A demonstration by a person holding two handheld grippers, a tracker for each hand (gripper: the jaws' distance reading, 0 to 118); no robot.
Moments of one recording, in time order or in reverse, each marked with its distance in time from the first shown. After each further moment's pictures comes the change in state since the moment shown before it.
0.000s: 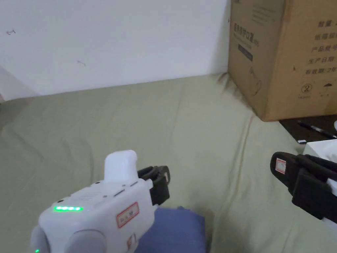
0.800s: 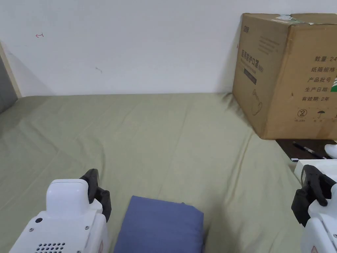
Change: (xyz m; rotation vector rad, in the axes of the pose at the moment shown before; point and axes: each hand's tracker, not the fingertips) left arm -0.028 -0.064 0.093 0.297 0.466 -0.189; right arm -0.022 -0.070 0.015 0.282 -0.455 0.290
